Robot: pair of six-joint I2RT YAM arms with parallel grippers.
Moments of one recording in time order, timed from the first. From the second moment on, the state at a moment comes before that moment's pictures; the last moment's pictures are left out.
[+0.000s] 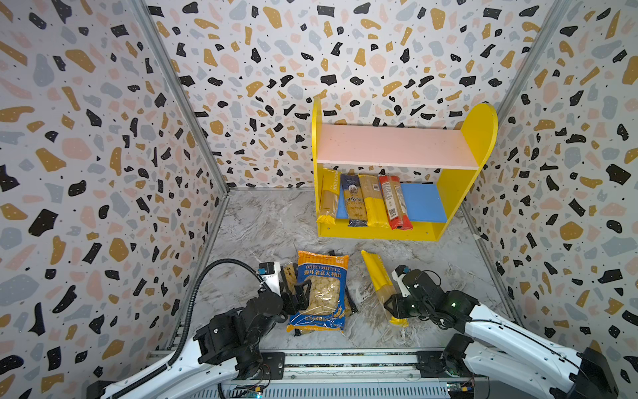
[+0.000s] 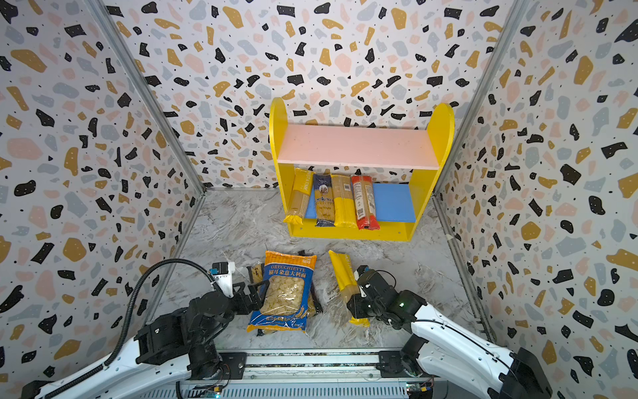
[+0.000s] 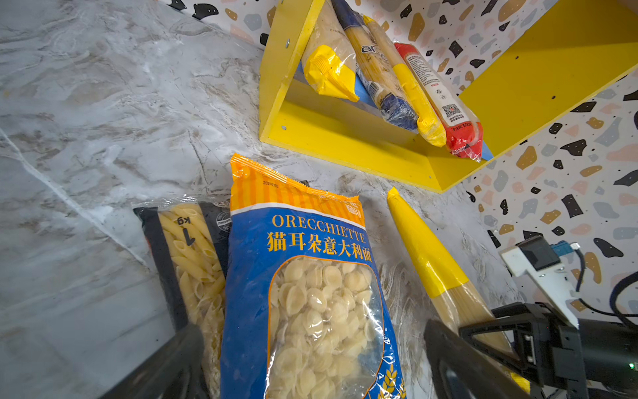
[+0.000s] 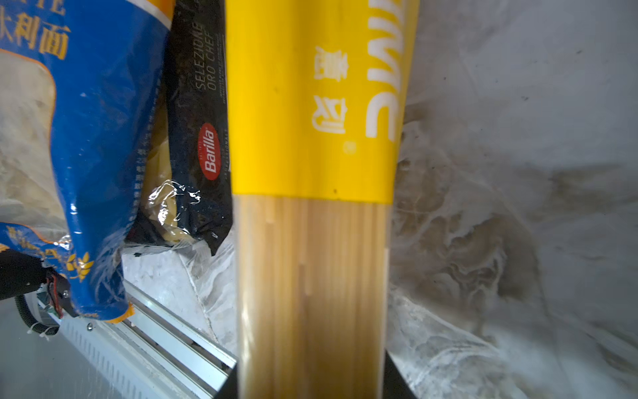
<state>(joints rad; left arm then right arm) -1.03 0.45 0.54 -0.63 -0.48 -0.84 0.80 0.84 0.53 -0.64 -0.11 0.63</state>
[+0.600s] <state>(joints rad) -1.03 0.65 0.61 -0.51 -0.42 -0.79 0.74 0.72 0.77 -0.89 -0.10 0.58</state>
